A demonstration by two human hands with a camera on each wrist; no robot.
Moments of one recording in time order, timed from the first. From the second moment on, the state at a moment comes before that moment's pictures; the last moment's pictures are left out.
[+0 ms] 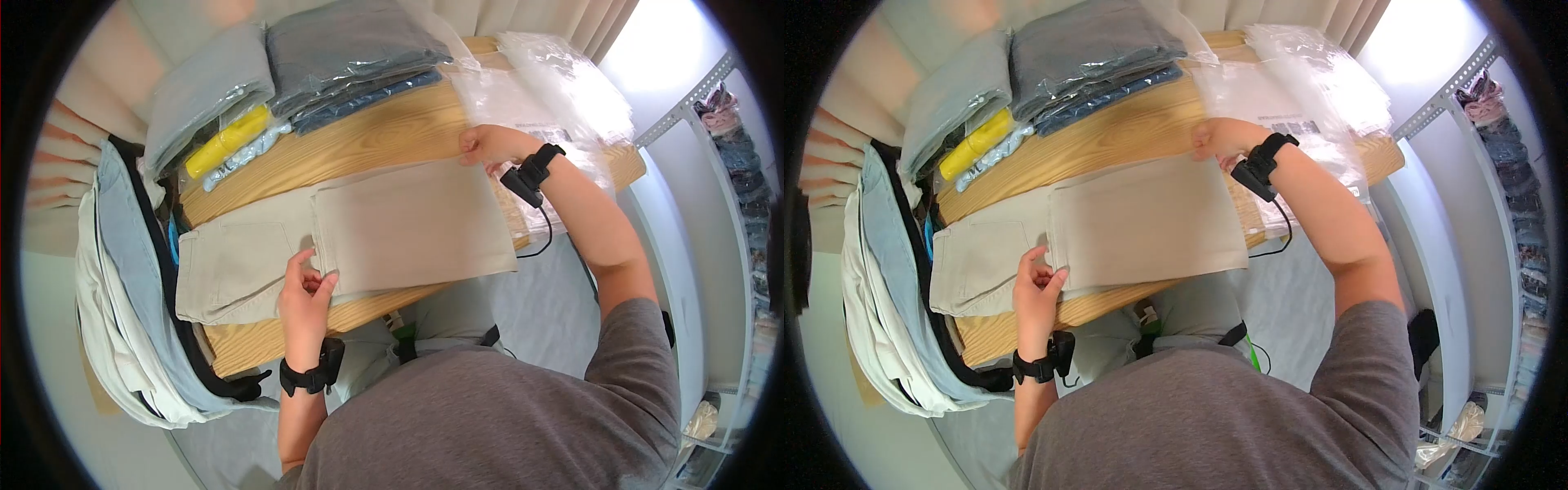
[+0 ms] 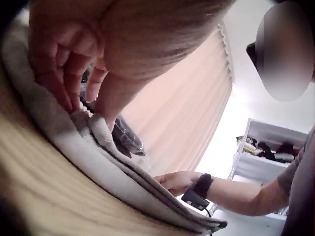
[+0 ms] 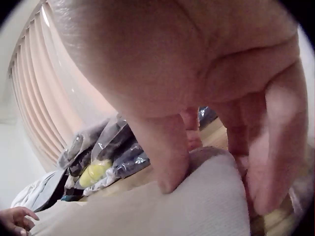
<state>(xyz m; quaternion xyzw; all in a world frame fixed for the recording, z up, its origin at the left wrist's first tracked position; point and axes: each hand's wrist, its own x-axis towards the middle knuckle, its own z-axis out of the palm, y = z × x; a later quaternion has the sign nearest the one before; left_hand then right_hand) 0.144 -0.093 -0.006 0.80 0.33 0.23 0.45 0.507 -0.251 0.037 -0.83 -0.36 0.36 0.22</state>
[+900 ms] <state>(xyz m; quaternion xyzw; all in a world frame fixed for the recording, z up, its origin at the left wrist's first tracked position) 0.152 -0.095 -0.019 0.76 0.26 0.19 0.56 0.531 -0.277 0.031 -0.74 -0.35 0.46 0.35</state>
